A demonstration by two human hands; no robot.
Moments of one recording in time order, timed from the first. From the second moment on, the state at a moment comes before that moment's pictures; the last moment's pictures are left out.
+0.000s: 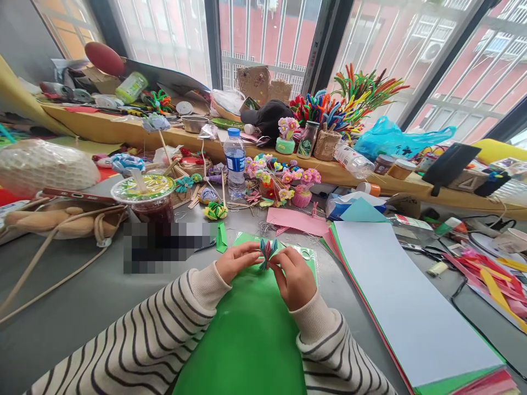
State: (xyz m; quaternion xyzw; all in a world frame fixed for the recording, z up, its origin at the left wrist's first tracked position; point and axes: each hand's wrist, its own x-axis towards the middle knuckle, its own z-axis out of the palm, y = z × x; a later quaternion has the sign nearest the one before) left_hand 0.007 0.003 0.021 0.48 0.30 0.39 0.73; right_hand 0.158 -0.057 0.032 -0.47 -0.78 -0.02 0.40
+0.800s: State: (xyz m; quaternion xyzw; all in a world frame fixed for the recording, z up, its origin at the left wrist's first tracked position) left_hand 0.006 0.003 0.028 0.45 0.30 0.32 0.77; right_hand 0.151 -0.062 0.041 -0.41 -0.80 -0.37 0.25
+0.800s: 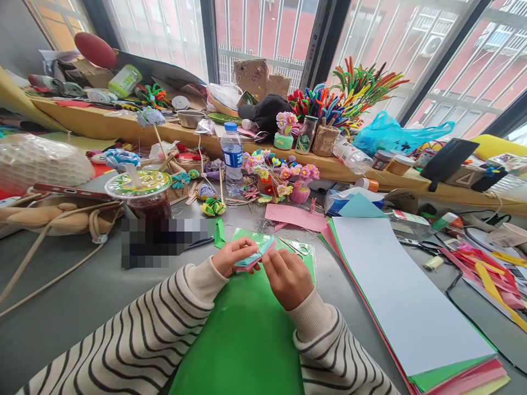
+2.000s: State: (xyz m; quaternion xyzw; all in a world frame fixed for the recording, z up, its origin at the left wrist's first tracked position) left_hand 0.011 -0.009 0.019 0.66 0.39 0.43 0.48; right_hand 0.137 -0.054 0.027 -0.54 -0.75 -0.22 0.31
